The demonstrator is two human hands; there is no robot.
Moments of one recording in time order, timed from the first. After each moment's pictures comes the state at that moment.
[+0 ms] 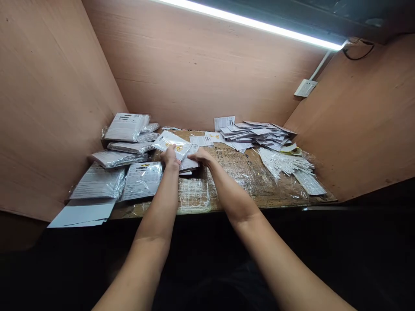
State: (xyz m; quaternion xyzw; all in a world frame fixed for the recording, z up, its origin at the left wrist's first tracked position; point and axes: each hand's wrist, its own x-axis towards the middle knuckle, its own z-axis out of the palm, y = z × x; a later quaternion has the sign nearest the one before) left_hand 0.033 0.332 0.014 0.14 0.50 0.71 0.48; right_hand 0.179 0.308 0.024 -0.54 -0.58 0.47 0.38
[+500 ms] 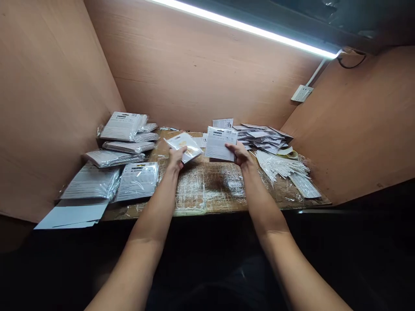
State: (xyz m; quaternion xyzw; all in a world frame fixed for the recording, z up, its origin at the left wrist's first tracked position) left_hand 0.064 0.312 0.014 0.21 0.39 0.66 0.61; right_hand 0.313 0.247 0.084 -0.43 -0.47 0.50 0.59
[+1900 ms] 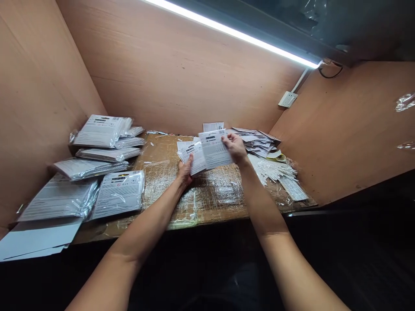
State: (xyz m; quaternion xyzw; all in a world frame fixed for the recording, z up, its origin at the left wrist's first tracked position) left_hand 0.135 0.275 -0.002 0.19 0.27 0.62 0.71; right_hand 0.339 0.265 0.119 -0.52 -0.56 0.30 0.56
